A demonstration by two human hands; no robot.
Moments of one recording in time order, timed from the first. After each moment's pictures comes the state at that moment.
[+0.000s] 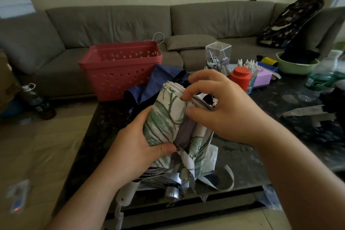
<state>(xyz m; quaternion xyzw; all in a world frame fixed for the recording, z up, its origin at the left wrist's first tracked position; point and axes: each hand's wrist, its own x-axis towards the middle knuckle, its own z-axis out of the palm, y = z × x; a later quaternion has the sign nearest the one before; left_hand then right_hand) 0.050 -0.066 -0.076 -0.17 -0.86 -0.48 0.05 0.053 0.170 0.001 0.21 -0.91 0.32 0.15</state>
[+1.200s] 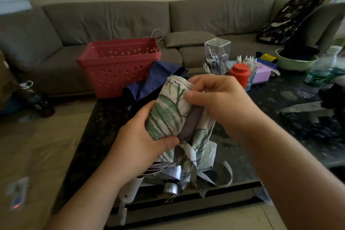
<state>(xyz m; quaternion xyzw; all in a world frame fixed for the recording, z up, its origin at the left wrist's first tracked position) 0.057 -0.053 -0.069 -0.15 -0.84 -0.51 0.04 0.045 0.154 -0.008 0.06 -0.78 0.62 0.09</state>
